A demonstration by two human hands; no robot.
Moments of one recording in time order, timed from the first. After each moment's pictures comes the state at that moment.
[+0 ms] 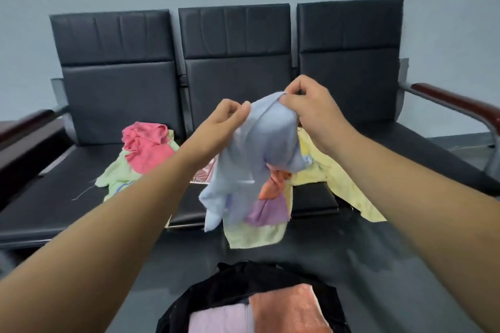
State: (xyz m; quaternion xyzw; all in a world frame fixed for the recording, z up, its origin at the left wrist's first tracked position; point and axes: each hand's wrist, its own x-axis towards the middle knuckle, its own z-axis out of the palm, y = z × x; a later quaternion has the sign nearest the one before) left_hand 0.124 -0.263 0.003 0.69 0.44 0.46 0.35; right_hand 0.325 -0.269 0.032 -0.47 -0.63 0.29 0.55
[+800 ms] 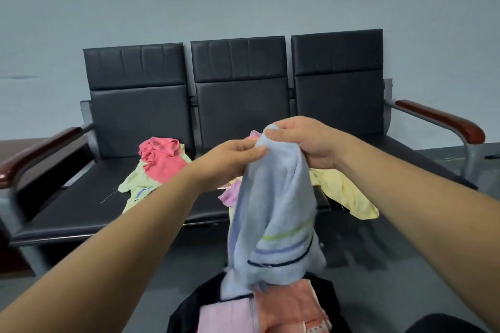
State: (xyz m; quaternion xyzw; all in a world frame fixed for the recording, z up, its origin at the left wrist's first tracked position) left_hand 0.125 -0.365 0.022 0.70 0.32 0.32 0.56; right_hand 0.333 -0.371 0.057 -0.36 -0.66 0.56 0.35
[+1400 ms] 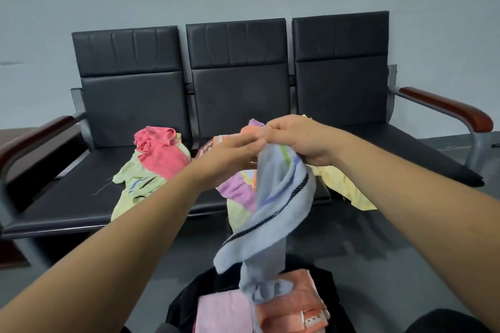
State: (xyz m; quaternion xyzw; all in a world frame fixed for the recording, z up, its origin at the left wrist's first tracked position) left_hand 0.126 -0.340 -0.009 0.71 0.31 0.33 0.54; right_hand 0.323 -0.351 0.038 -0.43 -0.69 0.50 0.30
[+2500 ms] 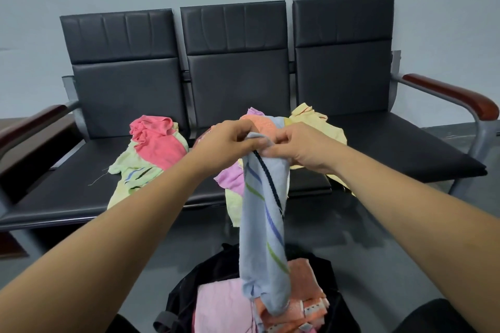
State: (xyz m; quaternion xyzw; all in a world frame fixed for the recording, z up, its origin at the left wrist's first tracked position) left_hand 0.129 -0.342 -0.002 0.80 0.44 0.33 0.23; right_hand 0.333 -0.338 -0.014 -0.43 -0.71 0.45 0.33
